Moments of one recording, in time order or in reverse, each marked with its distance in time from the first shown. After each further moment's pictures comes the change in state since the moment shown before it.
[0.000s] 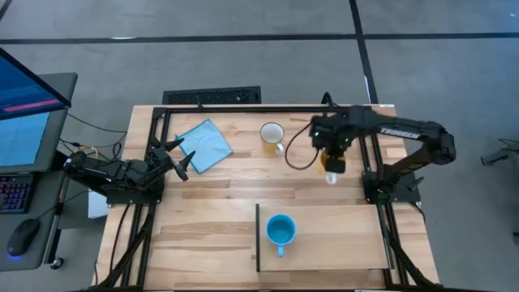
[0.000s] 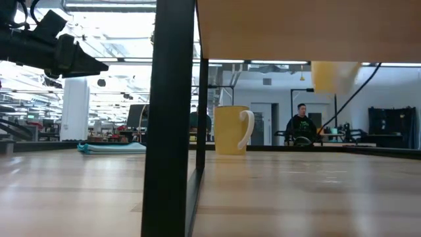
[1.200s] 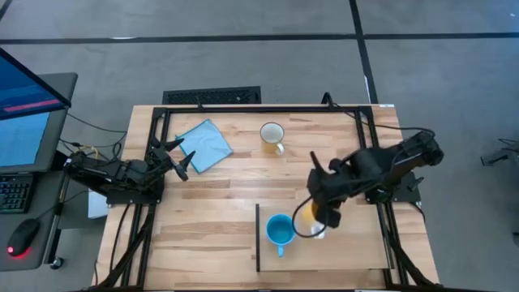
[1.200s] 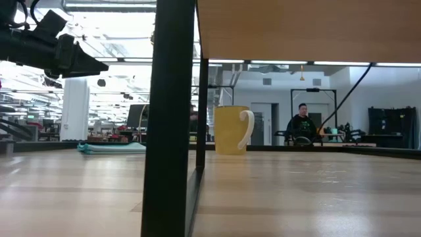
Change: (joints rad) left arm 0.000 0.000 0.000 -0.001 0.000 0.000; right arm 0.627 0.188 0.424 -0.090 -0.075 0.850
